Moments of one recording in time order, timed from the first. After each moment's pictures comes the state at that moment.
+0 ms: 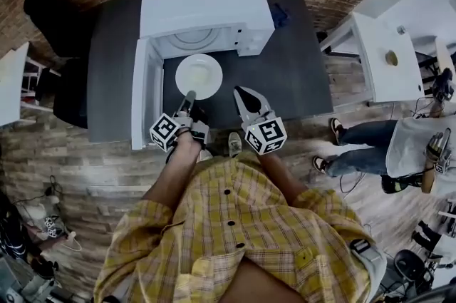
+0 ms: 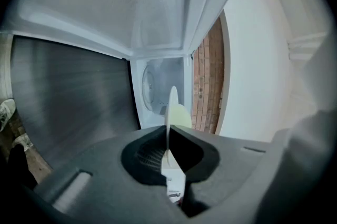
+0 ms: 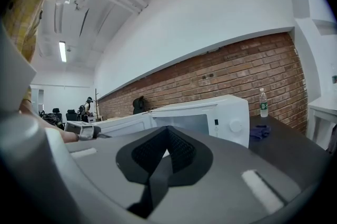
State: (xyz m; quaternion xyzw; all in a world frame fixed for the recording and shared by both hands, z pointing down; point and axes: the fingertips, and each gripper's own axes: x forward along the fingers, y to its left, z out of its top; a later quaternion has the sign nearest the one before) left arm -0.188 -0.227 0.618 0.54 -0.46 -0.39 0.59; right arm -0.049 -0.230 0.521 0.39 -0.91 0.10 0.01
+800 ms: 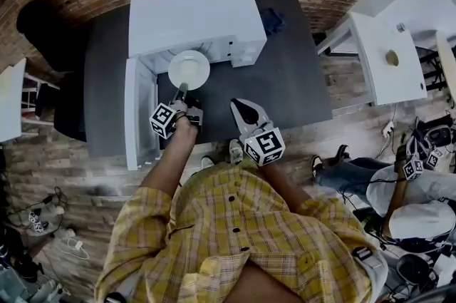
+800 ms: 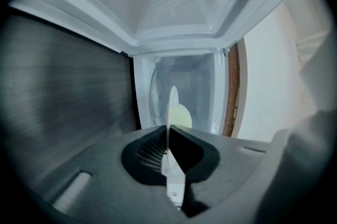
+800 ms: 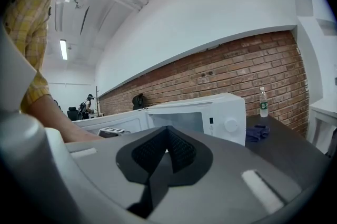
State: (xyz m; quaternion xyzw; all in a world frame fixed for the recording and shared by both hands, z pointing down) left arm -0.204 -0.325 0.679 0.51 -0.49 -0.40 0.58; right arm -0.034 -0.246 0.533 0.39 -0.92 0.10 0.03
